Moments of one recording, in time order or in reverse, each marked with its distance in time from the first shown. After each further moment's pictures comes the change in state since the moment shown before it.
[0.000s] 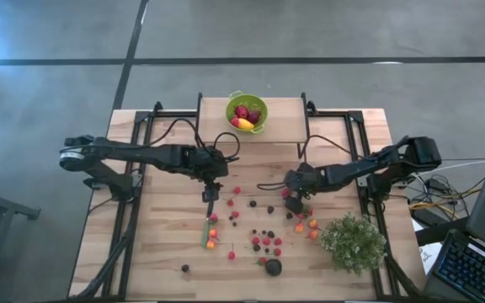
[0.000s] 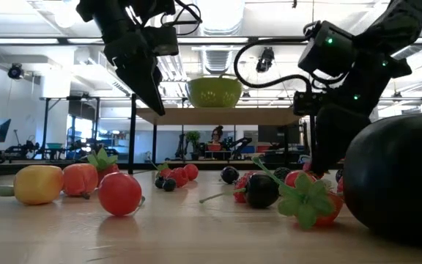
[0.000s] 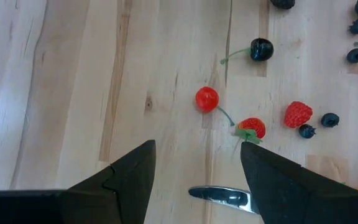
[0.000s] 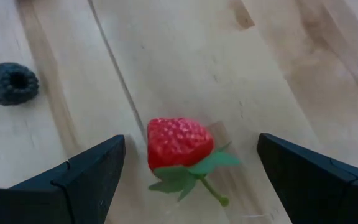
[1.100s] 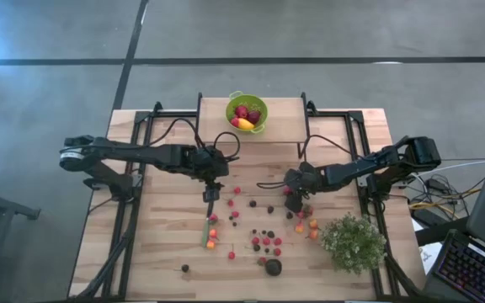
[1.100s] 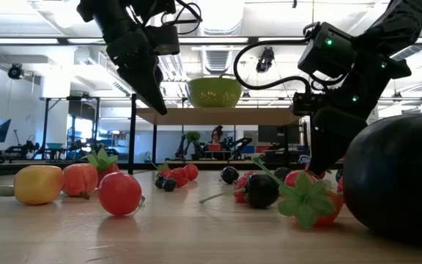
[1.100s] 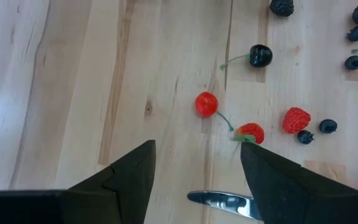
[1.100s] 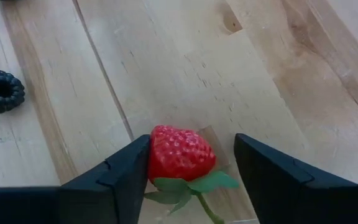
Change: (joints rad) left arm 0.000 0.000 0.000 0.015 0.000 -0.010; right arm -0.001 -0.005 -0.004 0.006 0.022 0.001
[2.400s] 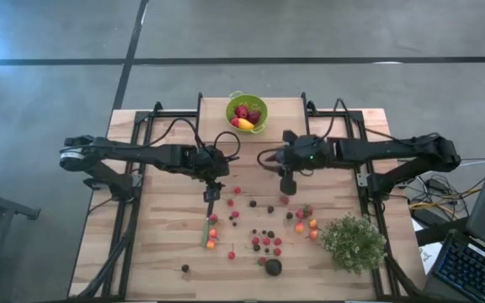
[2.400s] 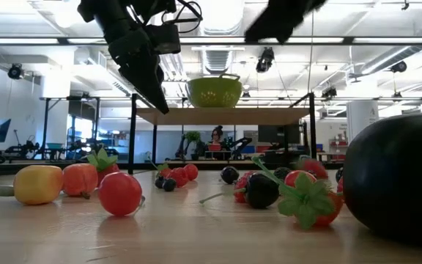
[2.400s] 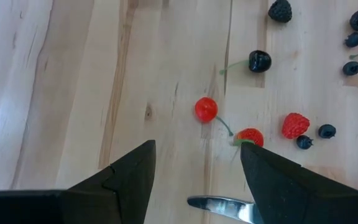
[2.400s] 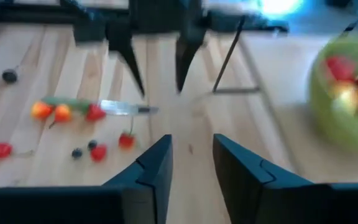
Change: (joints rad) left arm 0.000 0.000 0.000 0.016 0.000 0.000; right arm -0.045 -0.207 0.527 -0.225 -0.080 -0.464
